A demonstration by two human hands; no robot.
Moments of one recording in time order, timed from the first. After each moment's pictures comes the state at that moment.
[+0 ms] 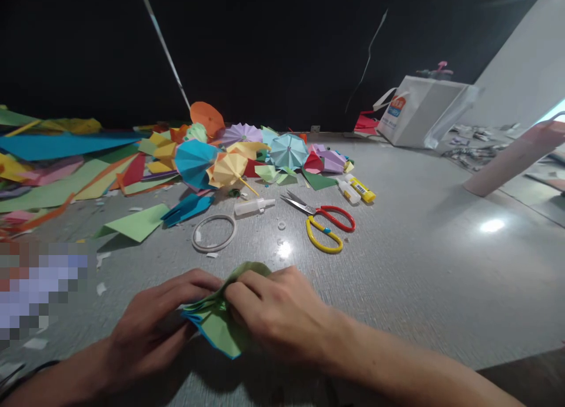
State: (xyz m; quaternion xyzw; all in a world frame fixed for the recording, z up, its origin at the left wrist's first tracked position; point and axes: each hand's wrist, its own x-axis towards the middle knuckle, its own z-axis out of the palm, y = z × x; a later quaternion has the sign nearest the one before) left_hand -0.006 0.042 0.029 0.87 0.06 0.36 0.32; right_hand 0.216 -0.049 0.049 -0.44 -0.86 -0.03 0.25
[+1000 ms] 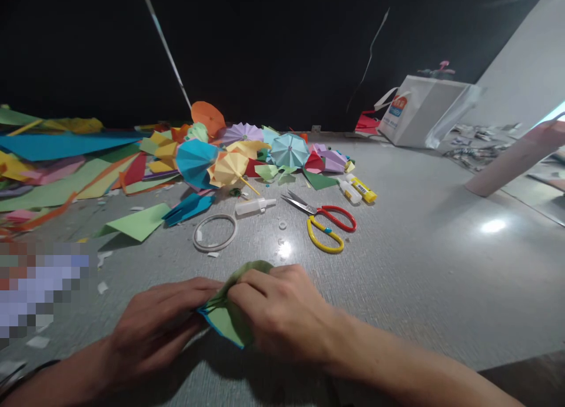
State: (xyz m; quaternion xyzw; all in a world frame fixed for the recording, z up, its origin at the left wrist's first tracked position) left_hand -0.008 0.041 0.033 0.90 0.06 0.35 0.26; right_hand 0.215 -0.050 0.047 -0.45 -0.85 -0.03 0.28
